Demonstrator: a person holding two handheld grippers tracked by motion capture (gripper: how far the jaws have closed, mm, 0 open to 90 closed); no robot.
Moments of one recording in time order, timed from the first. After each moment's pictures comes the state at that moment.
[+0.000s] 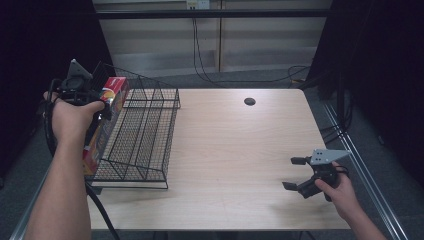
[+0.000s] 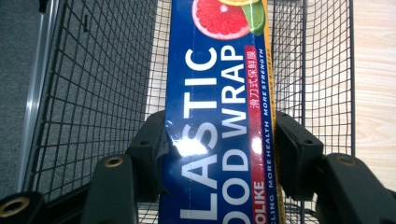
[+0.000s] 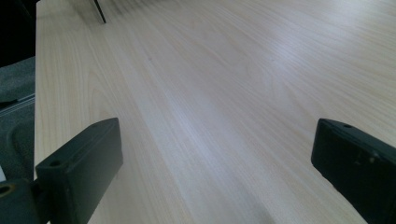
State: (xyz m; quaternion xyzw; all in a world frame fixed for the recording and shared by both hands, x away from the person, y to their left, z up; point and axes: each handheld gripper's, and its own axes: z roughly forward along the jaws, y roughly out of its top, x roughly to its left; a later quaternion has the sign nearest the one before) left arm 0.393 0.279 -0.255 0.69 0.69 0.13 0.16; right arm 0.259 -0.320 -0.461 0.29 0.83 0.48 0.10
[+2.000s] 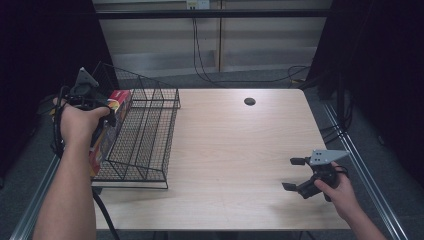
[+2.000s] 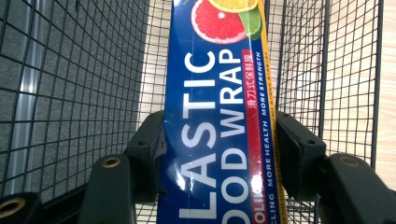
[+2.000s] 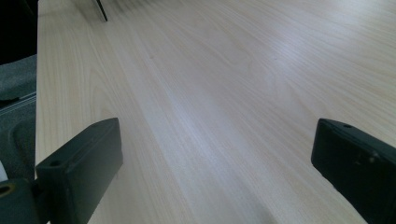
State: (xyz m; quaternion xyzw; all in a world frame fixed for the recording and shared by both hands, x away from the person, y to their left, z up) left arm 0.403 0.279 -0.281 0.69 0.70 0.10 0.14; right arm 0.259 -0.319 -0.462 0.29 0.83 0.47 0.10
